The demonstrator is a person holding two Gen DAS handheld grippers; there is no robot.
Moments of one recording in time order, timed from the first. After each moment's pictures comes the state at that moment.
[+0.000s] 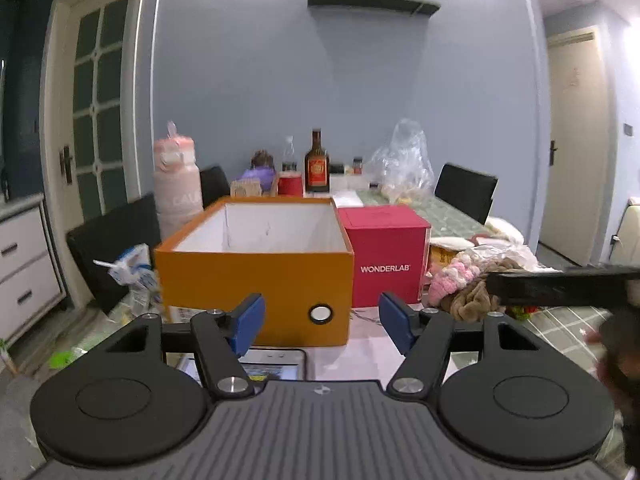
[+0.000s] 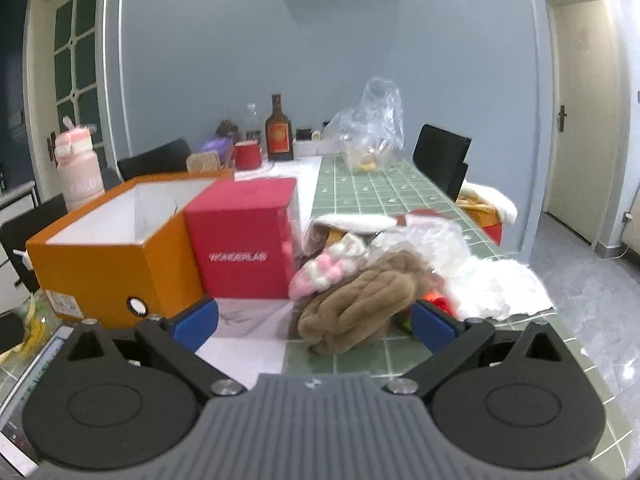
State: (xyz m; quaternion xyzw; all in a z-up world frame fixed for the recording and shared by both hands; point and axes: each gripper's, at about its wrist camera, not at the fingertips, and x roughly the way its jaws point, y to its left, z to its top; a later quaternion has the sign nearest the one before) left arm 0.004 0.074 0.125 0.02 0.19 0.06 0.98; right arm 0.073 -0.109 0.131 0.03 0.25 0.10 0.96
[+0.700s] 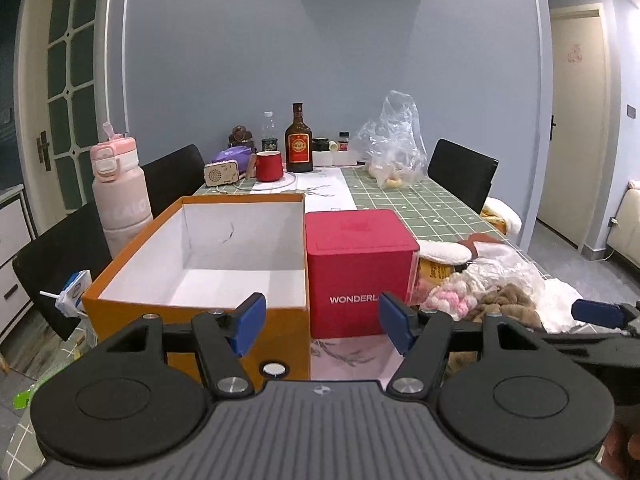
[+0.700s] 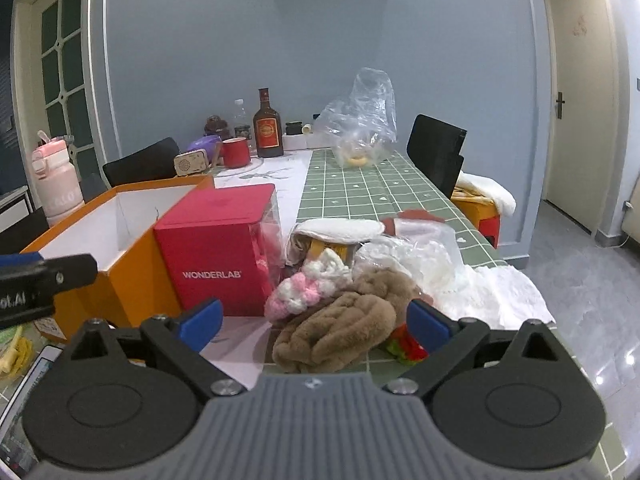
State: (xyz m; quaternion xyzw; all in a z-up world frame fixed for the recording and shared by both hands) left arm 0.091 0.054 0.142 -0.01 0.23 0.05 0.97; right arm 0.113 -0.117 0.137 0.01 0.27 0.08 0.96
